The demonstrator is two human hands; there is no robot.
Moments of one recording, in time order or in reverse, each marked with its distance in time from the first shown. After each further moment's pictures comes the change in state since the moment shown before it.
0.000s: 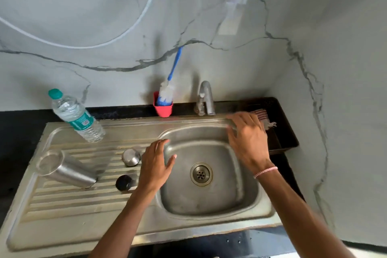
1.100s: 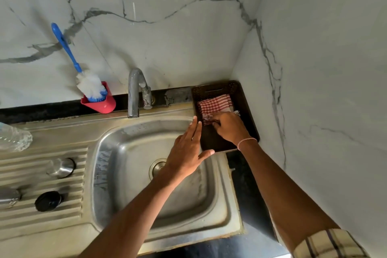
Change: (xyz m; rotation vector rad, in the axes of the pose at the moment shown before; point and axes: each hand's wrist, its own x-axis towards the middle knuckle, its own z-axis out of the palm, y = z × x) left_hand 0.076 0.202 0.189 0.132 -0.482 0.174; right_hand 0.045 0.235 0.125 0.182 -0.497 0.051
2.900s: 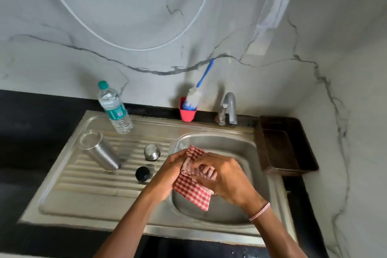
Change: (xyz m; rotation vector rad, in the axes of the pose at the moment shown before) left_hand -0.245 -0.131 -0.161 -1.471 0.200 -0.416; right_hand -0.161 -0.338 -0.017 0.268 -0.011 -0.539
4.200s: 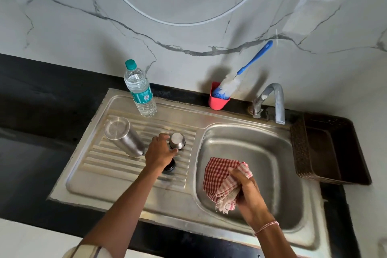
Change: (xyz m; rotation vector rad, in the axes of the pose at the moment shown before) left_hand 0.105 -0.060 -0.174 1.081 0.528 -0.071; right_hand 0.008 0.036 0.106 1.350 0.302 1.128
